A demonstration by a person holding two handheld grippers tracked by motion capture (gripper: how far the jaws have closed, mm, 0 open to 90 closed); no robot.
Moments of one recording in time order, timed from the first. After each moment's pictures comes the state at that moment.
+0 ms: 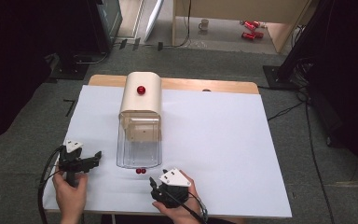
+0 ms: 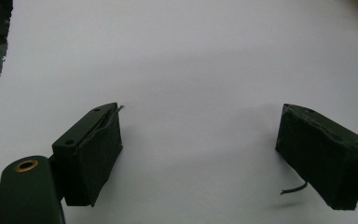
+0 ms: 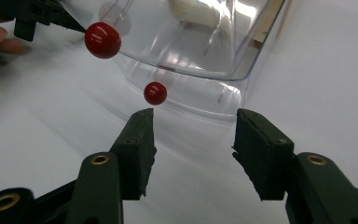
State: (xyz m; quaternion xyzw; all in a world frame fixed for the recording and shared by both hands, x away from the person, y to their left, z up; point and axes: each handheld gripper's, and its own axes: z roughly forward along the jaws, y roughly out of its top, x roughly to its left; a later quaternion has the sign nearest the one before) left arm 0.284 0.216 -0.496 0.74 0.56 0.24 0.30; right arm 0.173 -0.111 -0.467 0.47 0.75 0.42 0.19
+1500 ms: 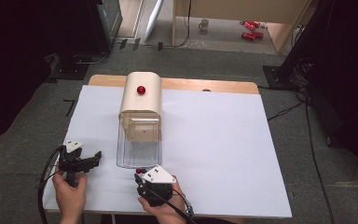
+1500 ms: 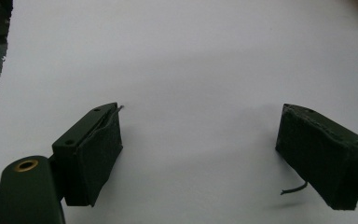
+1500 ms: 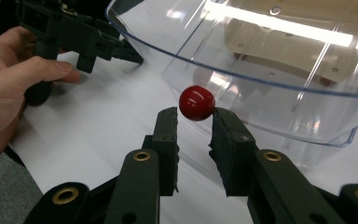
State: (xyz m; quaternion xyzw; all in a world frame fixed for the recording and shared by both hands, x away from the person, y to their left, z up) left arm 0.284 0.216 -0.496 0.74 0.56 0.24 0.30; right arm 0.179 -0.073 -0.455 0.44 0.75 0.47 0.15
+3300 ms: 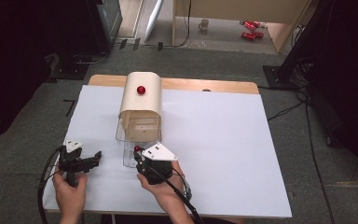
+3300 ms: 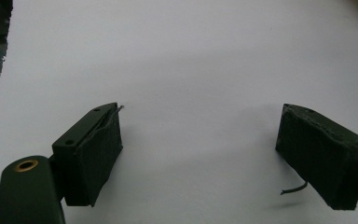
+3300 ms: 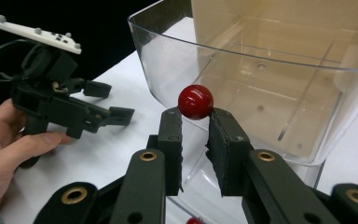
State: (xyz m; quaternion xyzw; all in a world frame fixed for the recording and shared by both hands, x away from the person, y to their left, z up) left arm 0.285 0.216 -0.496 0.74 0.56 0.24 0.30; right arm 0.220 -0.073 -0.410 0.44 0.73 0.49 0.18
